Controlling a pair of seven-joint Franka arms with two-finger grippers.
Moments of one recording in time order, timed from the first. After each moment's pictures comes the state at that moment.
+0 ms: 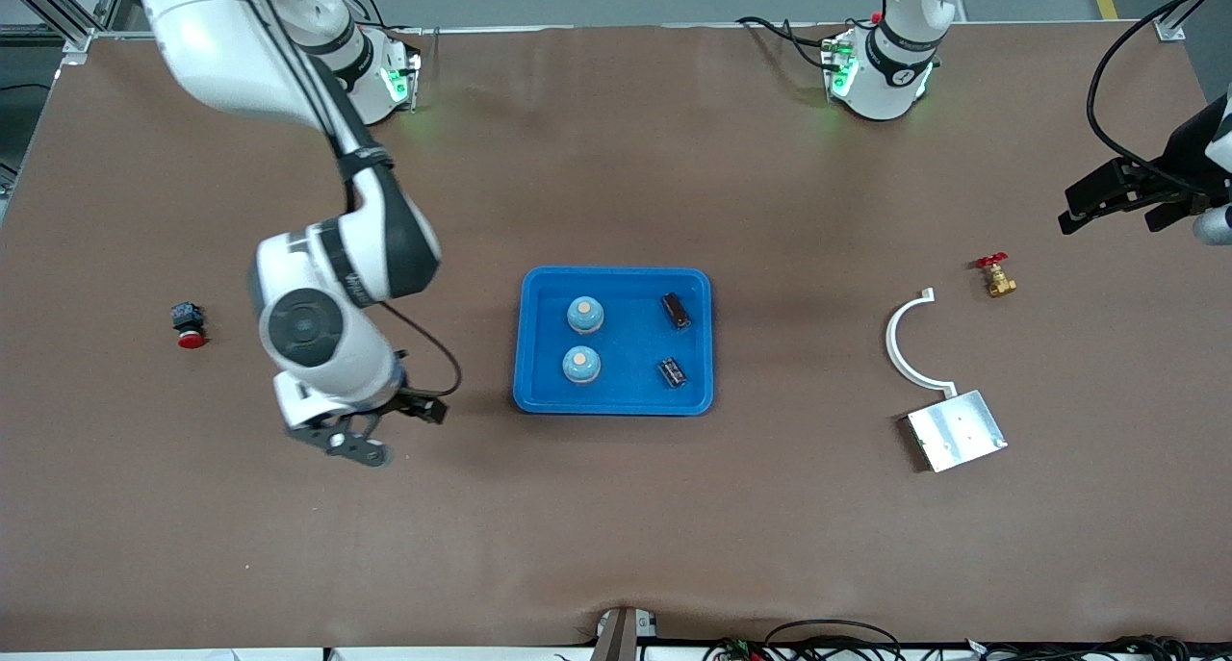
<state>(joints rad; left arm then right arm) -0.01 0.00 -0.02 -1.55 -0.02 1.57 -0.06 0.30 0.62 -0.02 -1.35 -0.10 1.96 0.62</state>
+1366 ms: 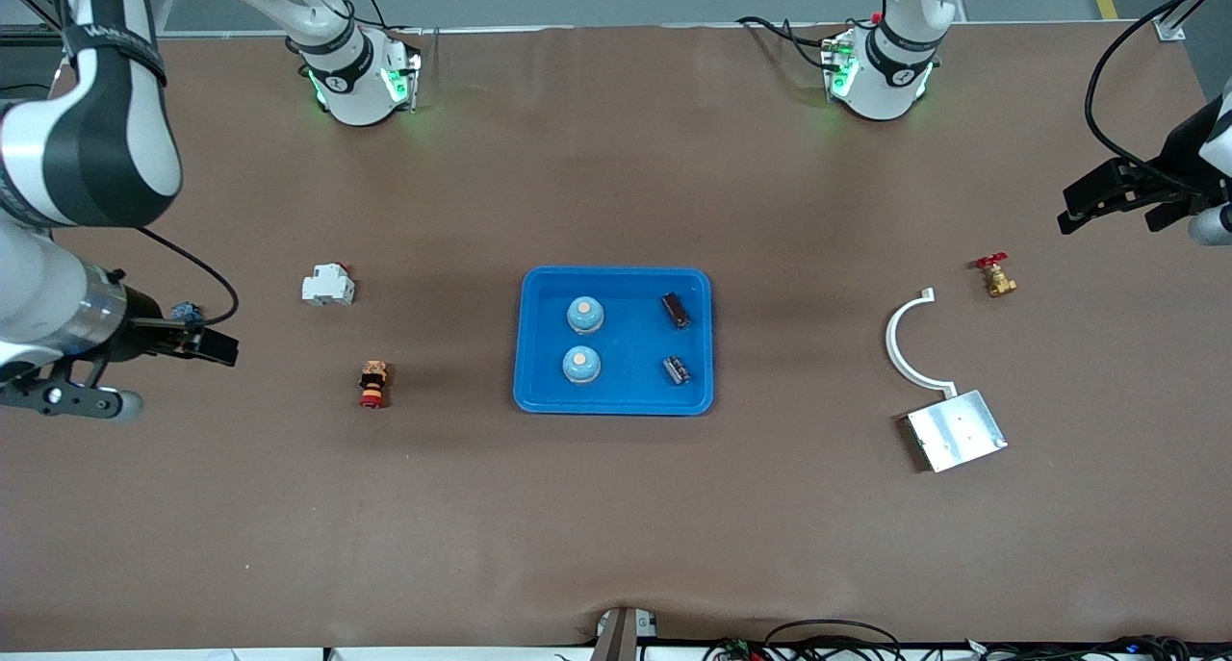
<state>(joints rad) -0.01 0.00 -0.02 -1.55 -0.02 1.57 -0.06 0.06 0.34 -0.01 -1.35 -0.05 1.64 0.19</state>
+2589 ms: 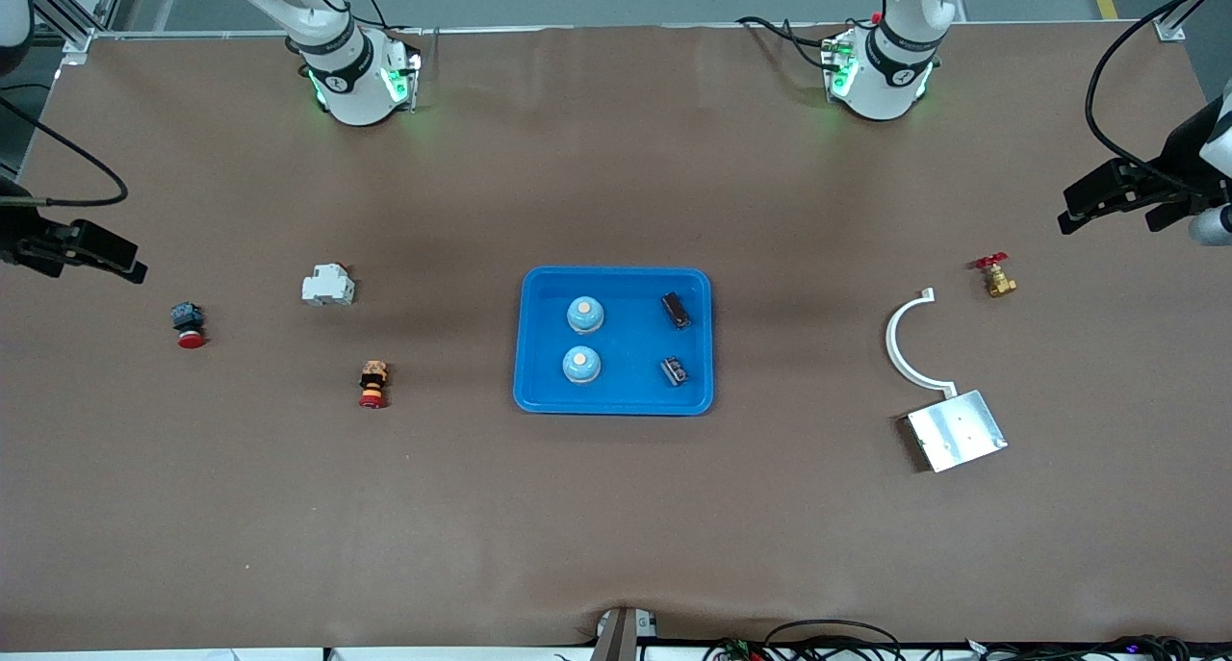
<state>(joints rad) -0.01 0.00 -0.02 -1.55 -0.02 1.56 -0.06 -0.04 0.09 -0.01 -1.47 0.01 1.58 0.04</state>
